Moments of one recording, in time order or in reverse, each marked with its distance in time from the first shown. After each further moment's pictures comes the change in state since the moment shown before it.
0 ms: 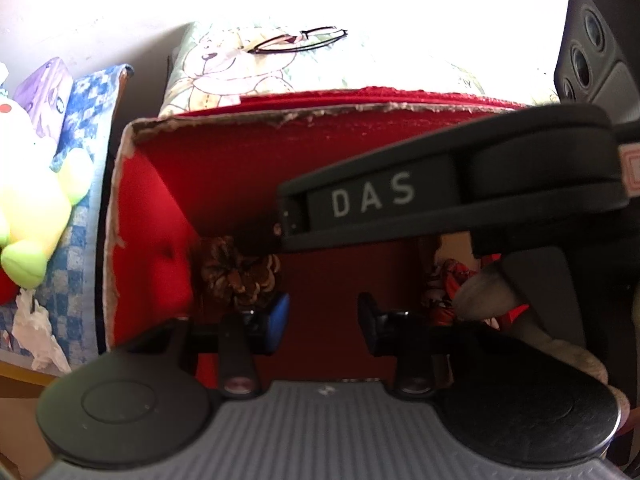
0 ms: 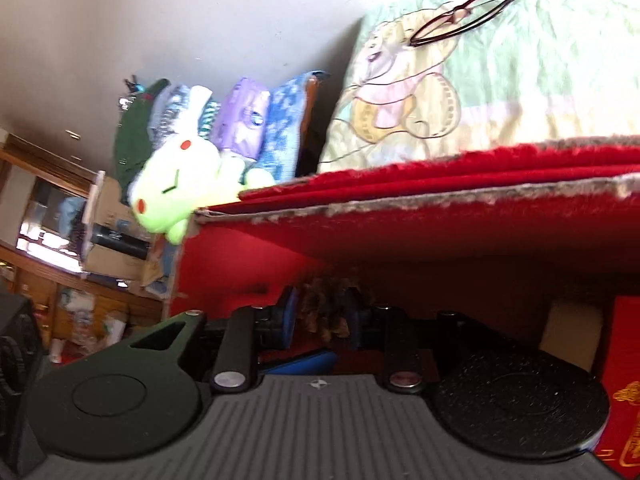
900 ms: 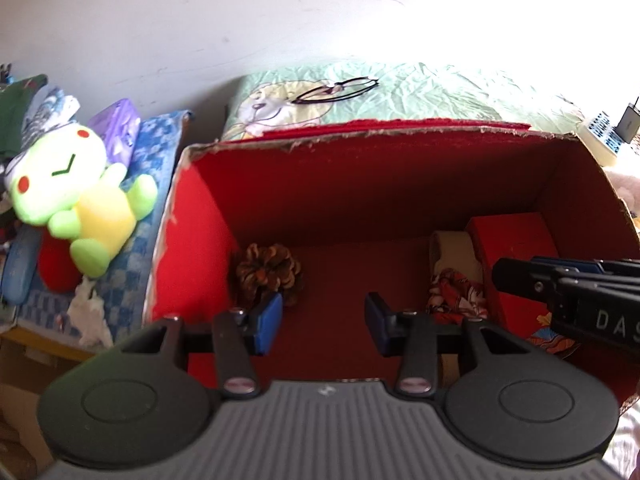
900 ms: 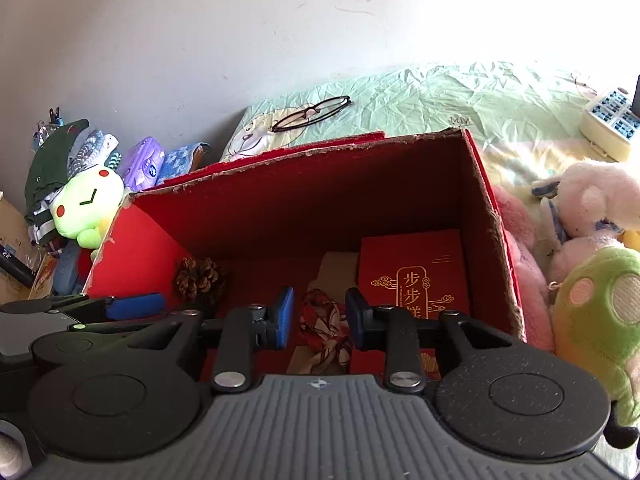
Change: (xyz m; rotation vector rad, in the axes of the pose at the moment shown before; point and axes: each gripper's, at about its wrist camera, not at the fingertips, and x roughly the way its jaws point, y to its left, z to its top) left arm -0.035 -0.043 -0.027 -0.038 -0.168 0.218; right arm -0.112 0.007 -0.091 -0.088 -0.318 -0.431
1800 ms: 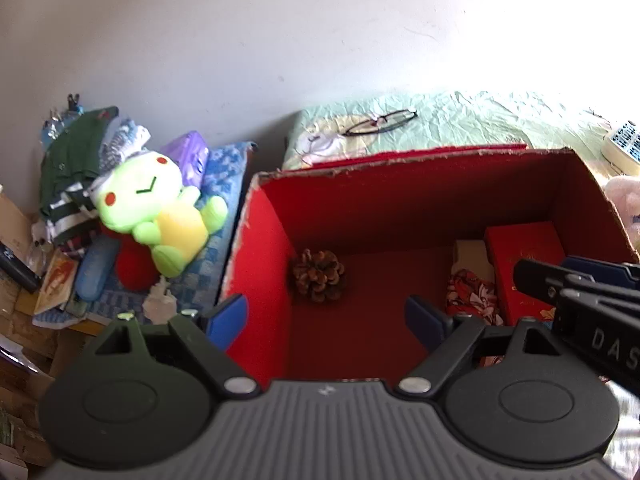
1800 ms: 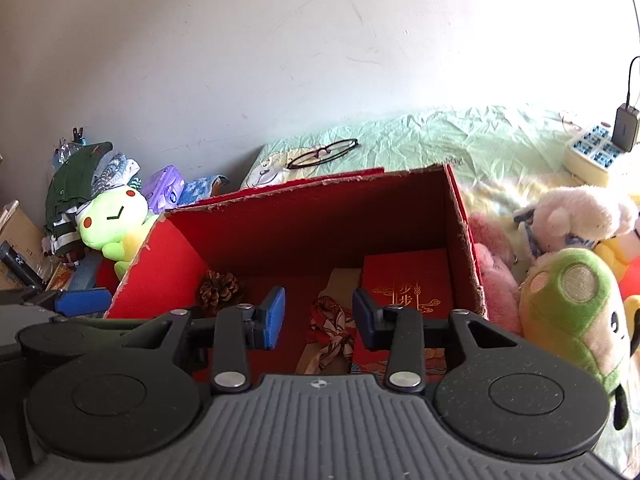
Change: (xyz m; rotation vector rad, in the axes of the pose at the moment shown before) left arm -0.061 -0.019 -0.015 0.009 -0.101 0.198; right arm -0.050 0.008 -0.020 -0.032 -0.141 0.013
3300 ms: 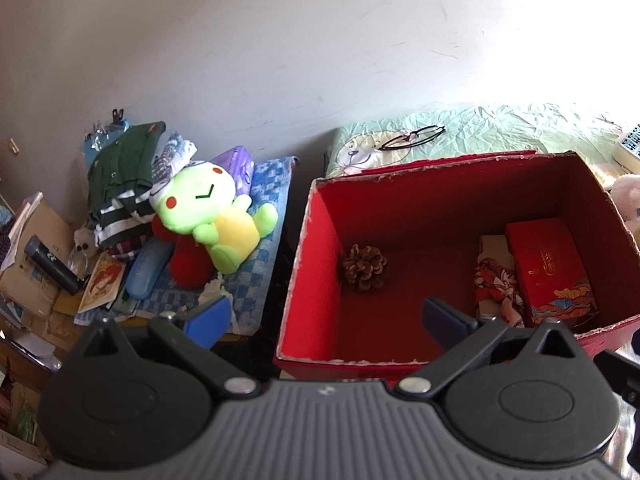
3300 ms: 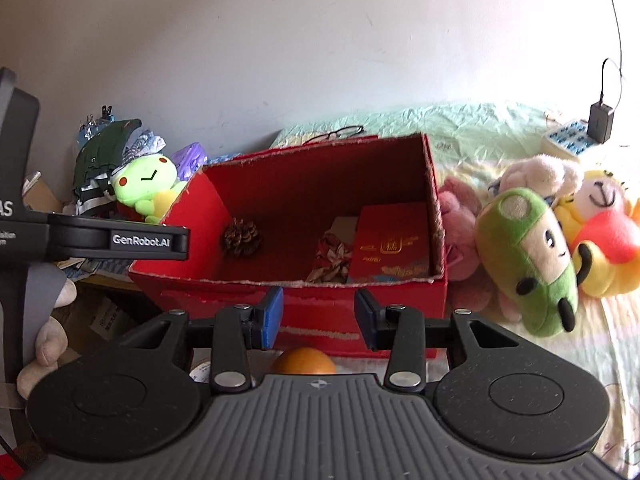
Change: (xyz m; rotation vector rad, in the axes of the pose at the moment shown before) left arm -0.047 0.018 -0.023 0.004 -0.045 0.102; right arm -0.064 -0.003 -0.047 -0.041 0.025 0.035
